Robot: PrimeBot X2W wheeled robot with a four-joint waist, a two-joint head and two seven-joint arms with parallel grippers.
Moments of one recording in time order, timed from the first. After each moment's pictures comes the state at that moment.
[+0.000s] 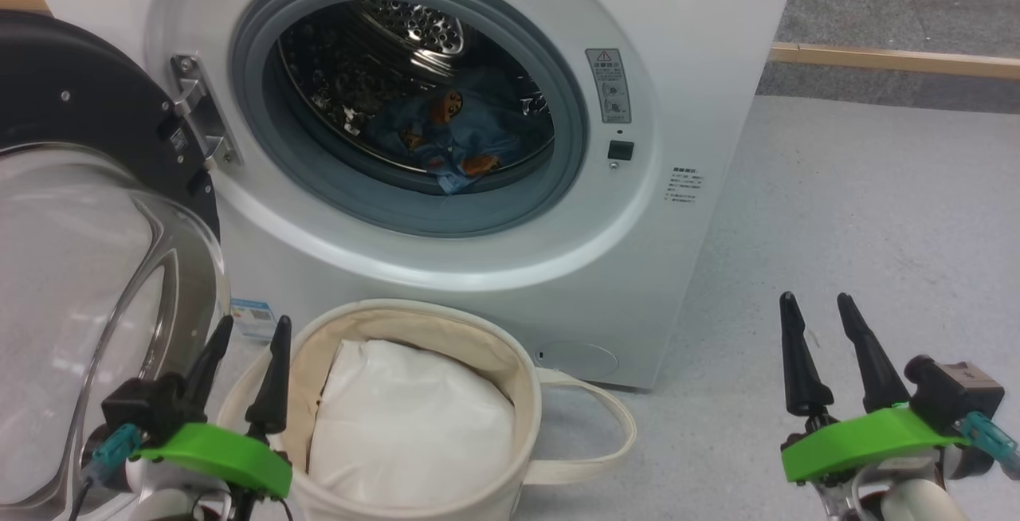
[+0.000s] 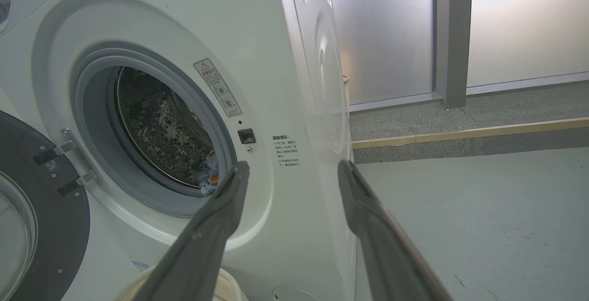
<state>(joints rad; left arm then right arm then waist) -0.25 0.16 -0.03 0.50 -0.29 -0.12 -0.25 -0.07 -0.20 0.18 0.16 0.46 0.13 -0.25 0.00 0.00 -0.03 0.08</state>
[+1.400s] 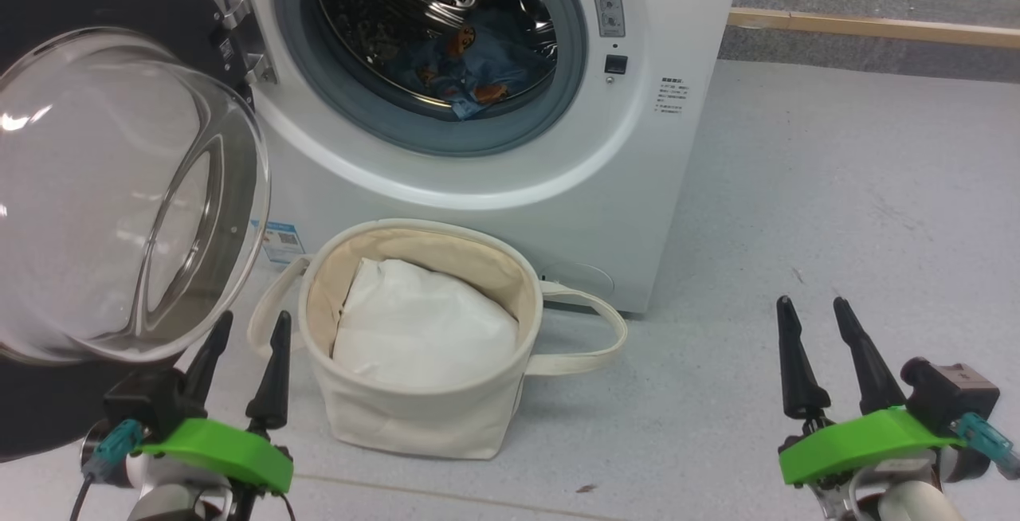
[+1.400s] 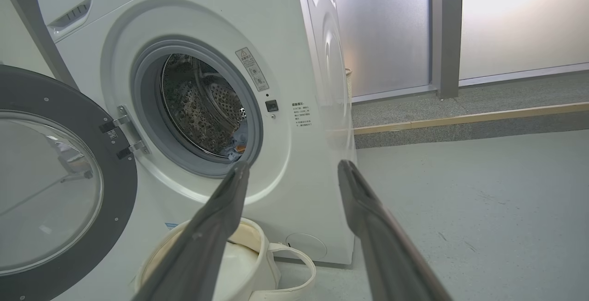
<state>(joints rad) -0.26 0.15 -0.02 0.51 -0.28 -0.12 -0.25 -0.07 -0.20 0.19 0.17 0.47 0.13 -0.25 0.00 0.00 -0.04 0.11</state>
